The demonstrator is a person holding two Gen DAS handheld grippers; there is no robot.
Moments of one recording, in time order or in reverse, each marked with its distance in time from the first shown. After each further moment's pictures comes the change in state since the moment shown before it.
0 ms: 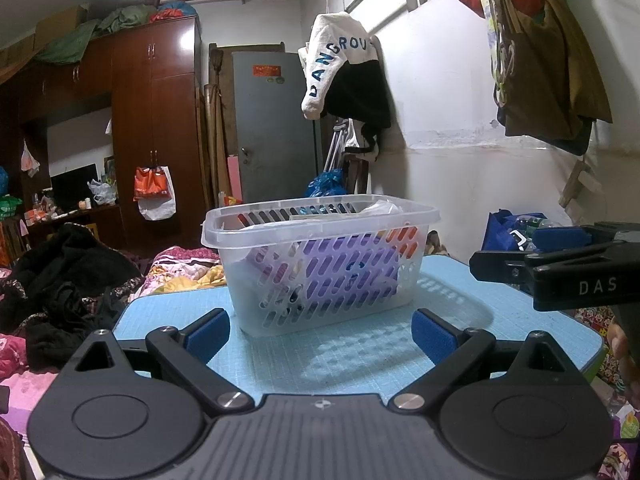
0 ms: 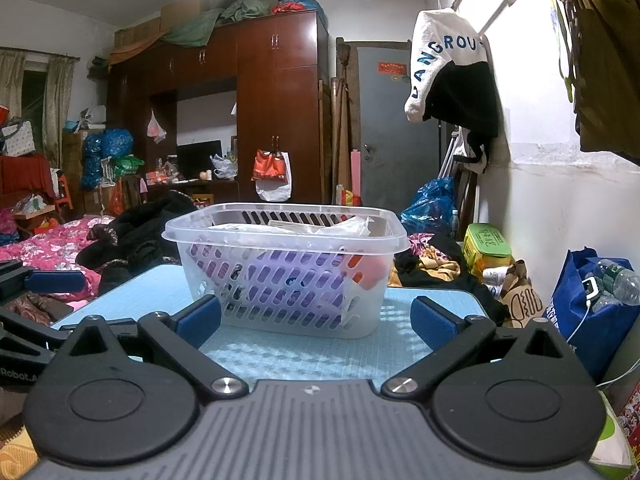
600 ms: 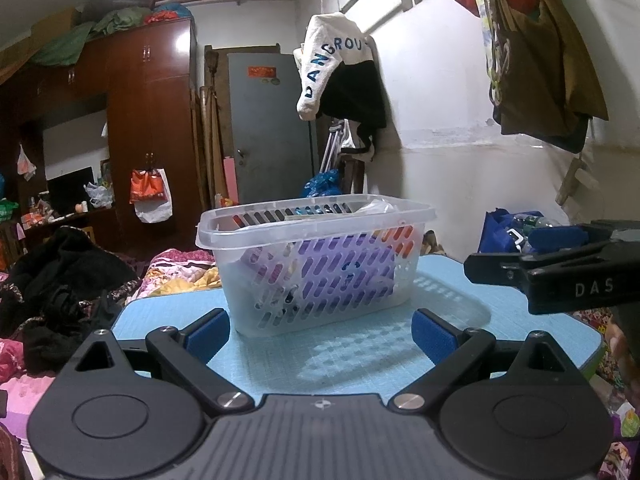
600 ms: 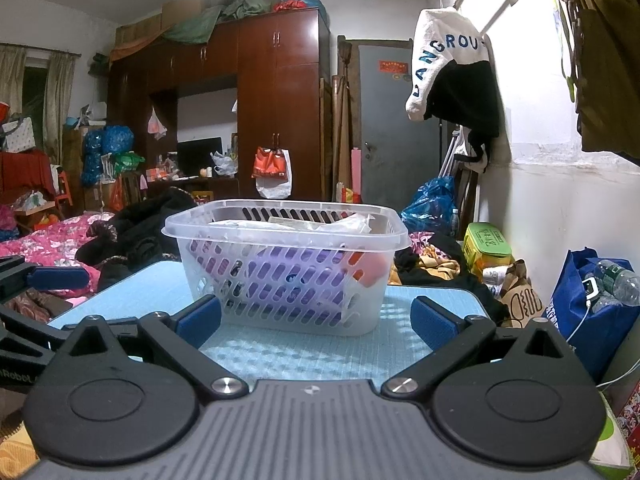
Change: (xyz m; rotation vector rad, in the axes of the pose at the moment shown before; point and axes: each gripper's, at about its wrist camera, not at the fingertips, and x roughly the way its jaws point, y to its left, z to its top) left arm 0.002 -0.001 -0.002 0.007 -0.009 -0.007; right arm 0.001 0.001 -0.001 -0.001 0.004 -0.001
